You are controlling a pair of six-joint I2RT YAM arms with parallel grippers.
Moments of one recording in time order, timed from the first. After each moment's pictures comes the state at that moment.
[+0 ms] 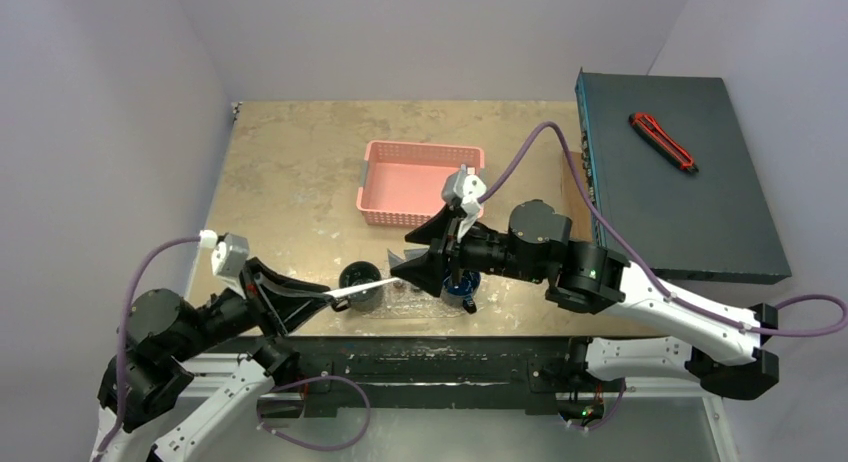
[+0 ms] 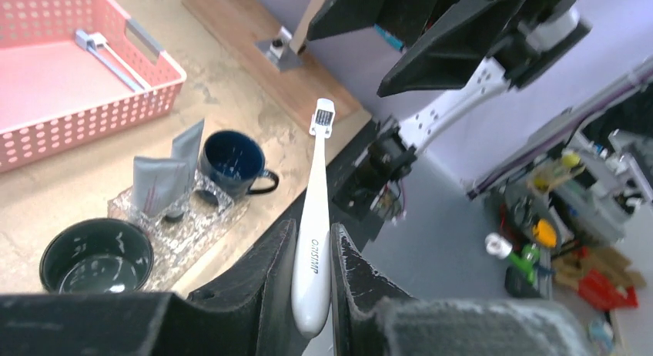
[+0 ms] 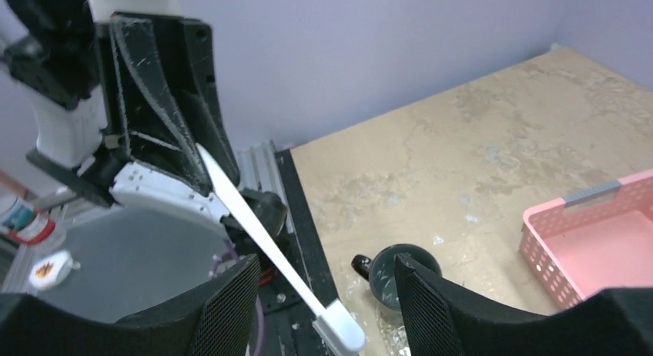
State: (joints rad) left arm -0.62 0.28 1.00 -0.79 0.44 -0.49; right arm 1.20 1.07 1.24 -0.29 -0.11 0.18
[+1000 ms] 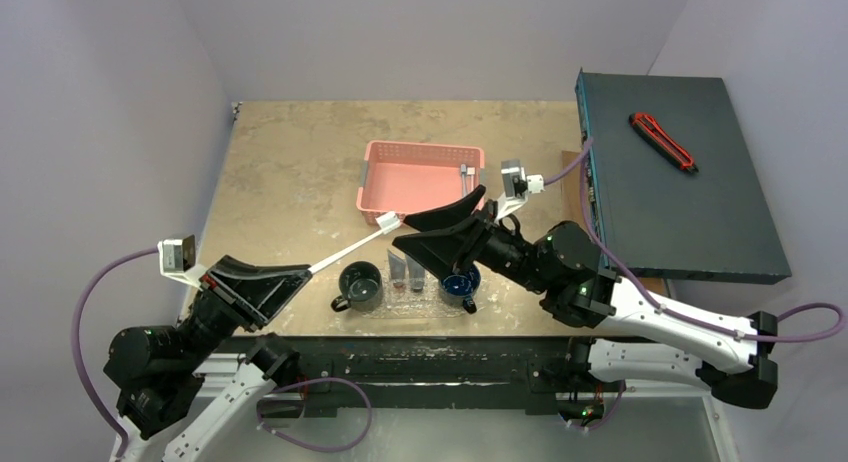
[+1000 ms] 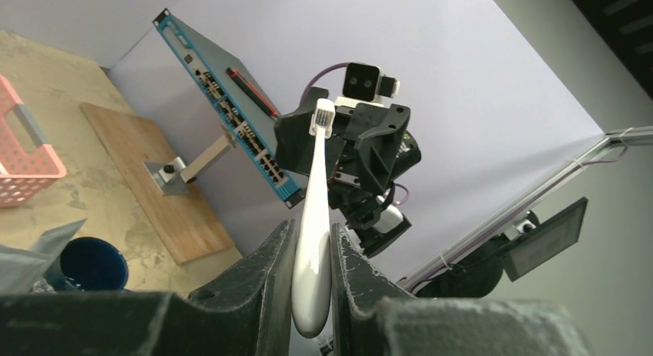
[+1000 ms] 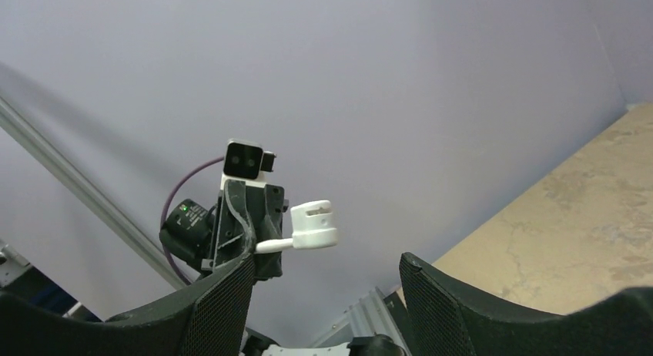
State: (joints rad) left arm -0.62 0.09 0.82 -0.35 0.20 -1.05; right arm 1.19 0.93 0.95 0.32 0.06 0.65
